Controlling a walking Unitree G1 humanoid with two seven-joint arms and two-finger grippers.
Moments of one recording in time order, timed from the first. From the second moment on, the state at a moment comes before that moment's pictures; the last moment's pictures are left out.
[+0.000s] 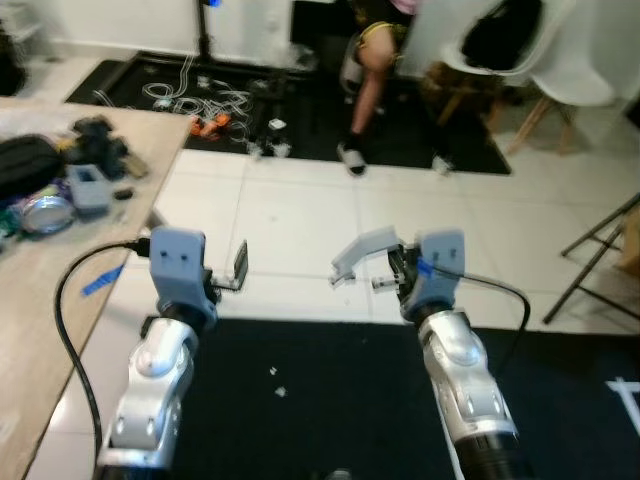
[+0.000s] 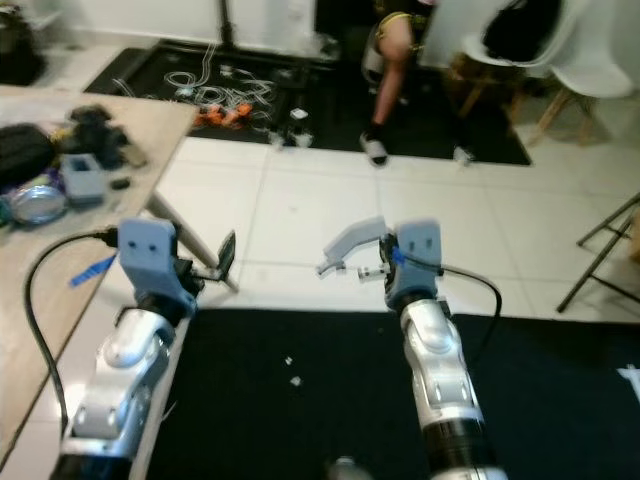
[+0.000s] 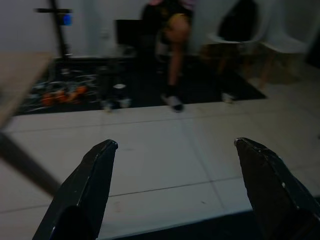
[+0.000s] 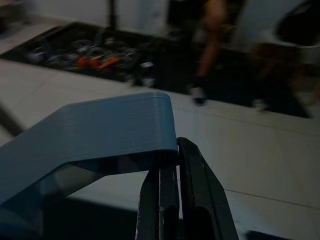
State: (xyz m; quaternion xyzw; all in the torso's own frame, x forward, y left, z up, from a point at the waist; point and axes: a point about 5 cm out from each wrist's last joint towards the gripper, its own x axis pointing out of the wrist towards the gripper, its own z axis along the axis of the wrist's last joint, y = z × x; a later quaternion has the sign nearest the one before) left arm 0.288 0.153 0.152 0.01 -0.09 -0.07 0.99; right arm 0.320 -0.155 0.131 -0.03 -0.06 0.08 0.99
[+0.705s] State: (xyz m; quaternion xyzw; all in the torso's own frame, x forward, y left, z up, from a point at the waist) left arm 0.303 0.156 0.132 0.06 -0.04 -0.11 0.99; right arm 0.311 -0.161 0.097 0.01 -0.03 0.03 1.00
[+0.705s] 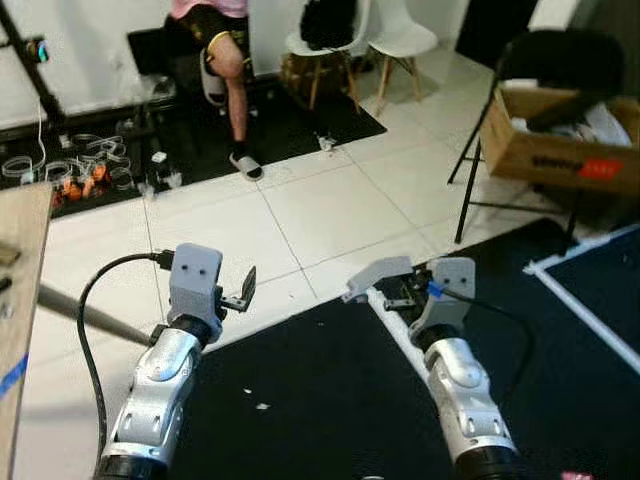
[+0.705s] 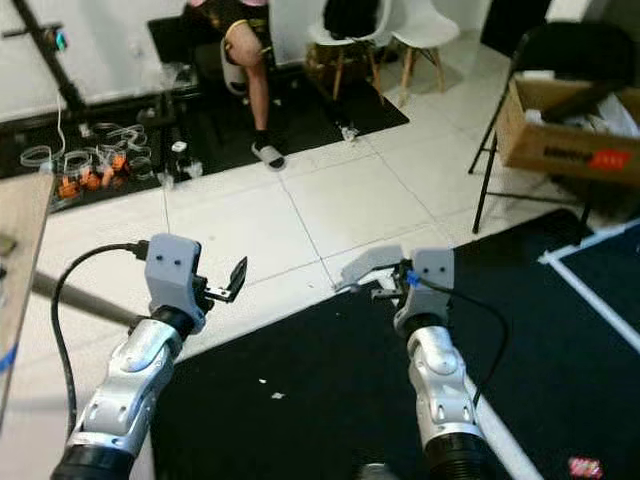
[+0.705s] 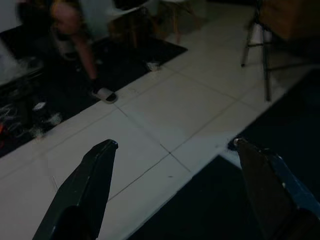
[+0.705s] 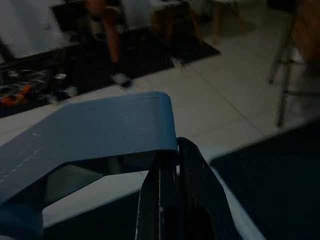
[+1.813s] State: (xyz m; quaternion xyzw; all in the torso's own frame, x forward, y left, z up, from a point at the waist) left arm 0.285 0.173 0.112 -0.01 -0.03 -0.04 1.00; right arm 0.310 -0.150 0.092 0.01 -0.02 0.07 1.00
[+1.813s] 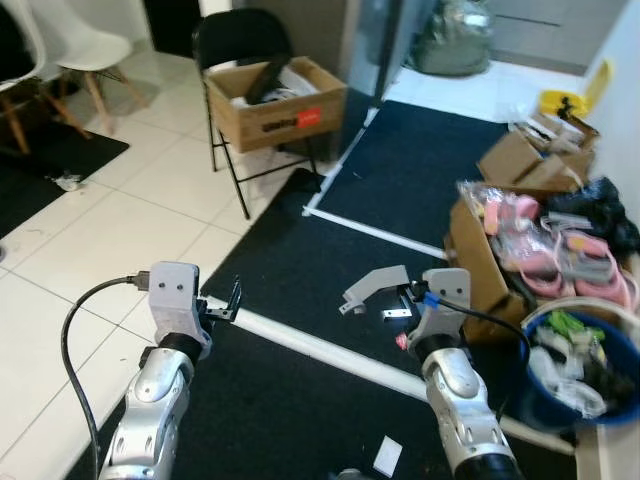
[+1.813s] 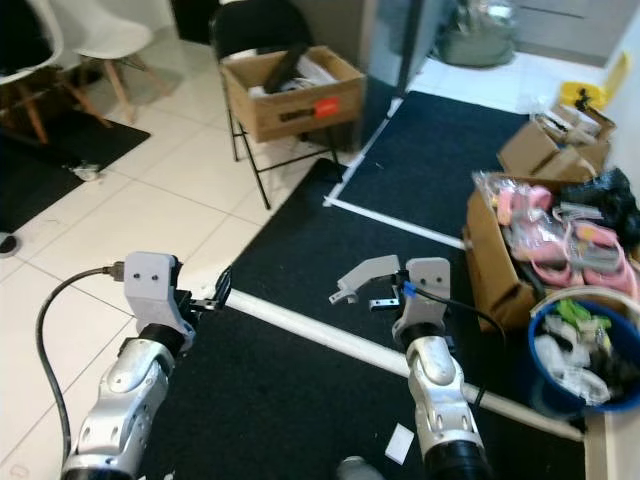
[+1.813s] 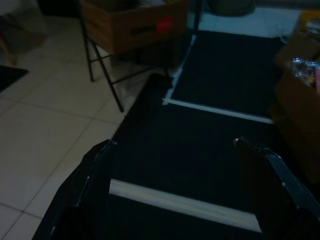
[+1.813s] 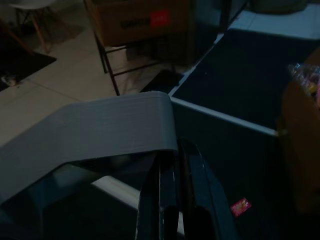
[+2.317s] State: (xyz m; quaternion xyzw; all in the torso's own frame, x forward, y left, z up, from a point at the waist) left arm 0.283 0.172 0.115 -0.01 -0.04 -0.02 1.00; right arm 0.309 -0.154 0.091 -0.01 -0.03 0.08 1.00
